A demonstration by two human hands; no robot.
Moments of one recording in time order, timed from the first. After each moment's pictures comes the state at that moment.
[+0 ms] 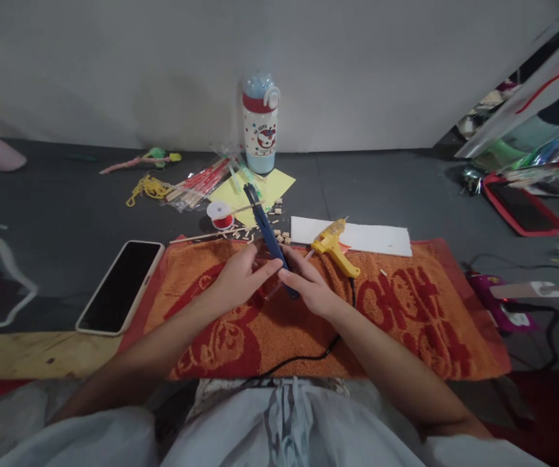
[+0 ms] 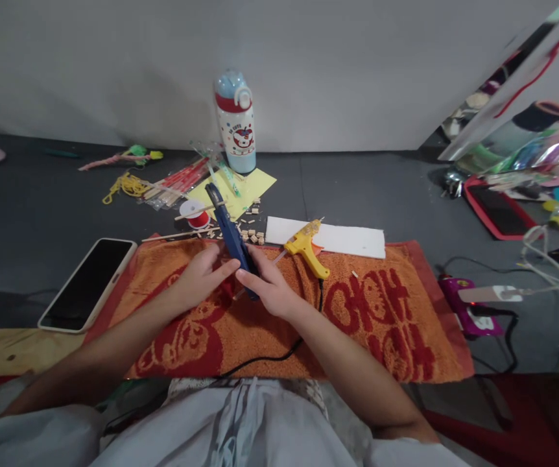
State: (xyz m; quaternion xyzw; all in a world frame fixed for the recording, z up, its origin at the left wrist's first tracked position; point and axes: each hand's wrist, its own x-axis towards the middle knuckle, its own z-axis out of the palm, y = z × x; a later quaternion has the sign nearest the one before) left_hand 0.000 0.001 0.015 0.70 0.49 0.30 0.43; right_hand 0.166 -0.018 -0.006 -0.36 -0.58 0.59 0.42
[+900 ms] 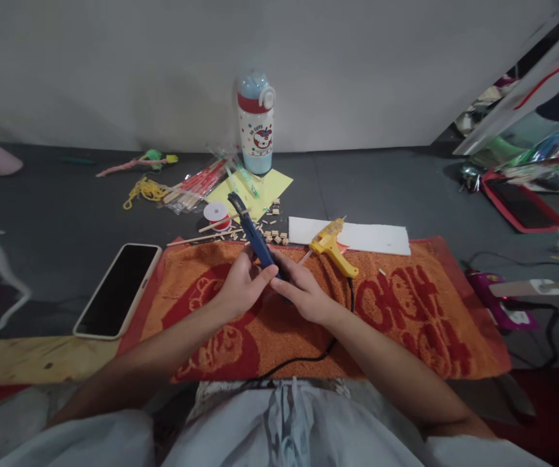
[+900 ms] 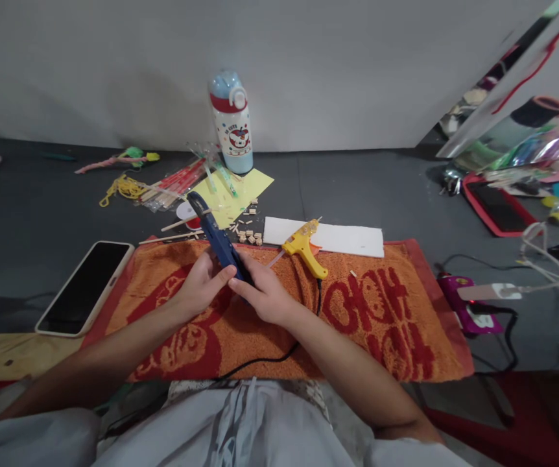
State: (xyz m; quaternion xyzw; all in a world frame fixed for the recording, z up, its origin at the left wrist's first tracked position) left_hand 0.016 -0.009 0.004 0.55 0.45 0.44 0.55; right_hand 0.166 -0.021 -0.012 -0.36 -0.66 0.53 0.40
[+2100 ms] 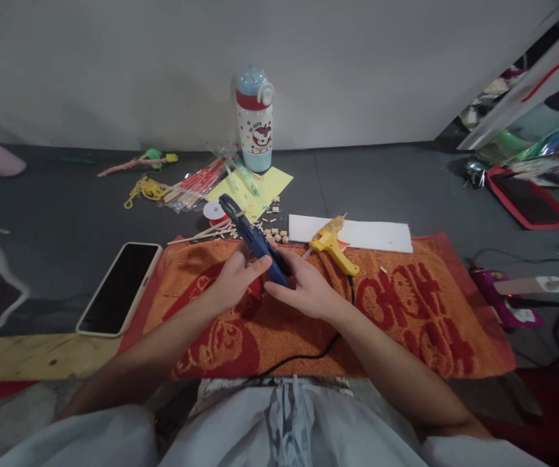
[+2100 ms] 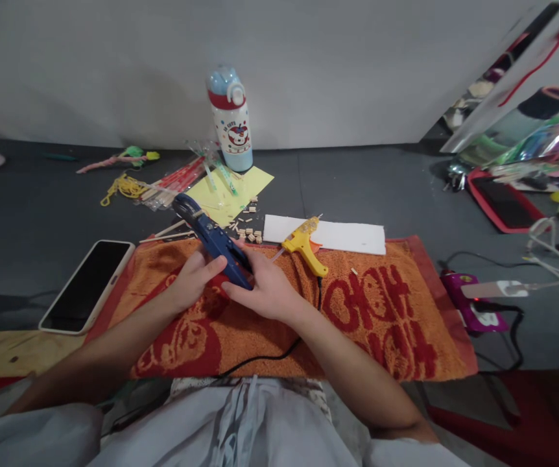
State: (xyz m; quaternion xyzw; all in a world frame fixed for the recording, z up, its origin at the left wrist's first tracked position) left_hand 0.006 -0.001 0.008 0.50 0.43 0.45 0.60; right_hand 0.169 -0.021 0.010 -0.46 -0.71 0.43 0.31
